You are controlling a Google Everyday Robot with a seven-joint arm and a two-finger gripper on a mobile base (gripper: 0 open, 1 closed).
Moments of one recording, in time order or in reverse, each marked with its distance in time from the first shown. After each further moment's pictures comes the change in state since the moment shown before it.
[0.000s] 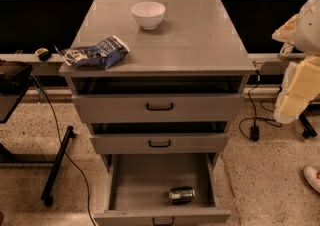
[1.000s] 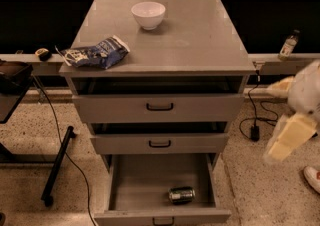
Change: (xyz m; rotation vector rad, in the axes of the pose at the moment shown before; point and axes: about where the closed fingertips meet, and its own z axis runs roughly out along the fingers) arm 0.042 0.033 0.098 -0.124 -0.147 0.125
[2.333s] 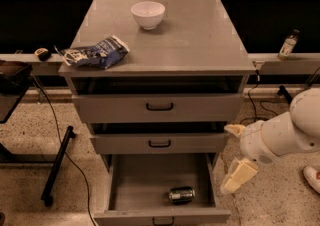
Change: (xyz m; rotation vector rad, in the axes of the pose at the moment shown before) arm 0.015 0.030 0.175 -0.066 -0.177 -0.071
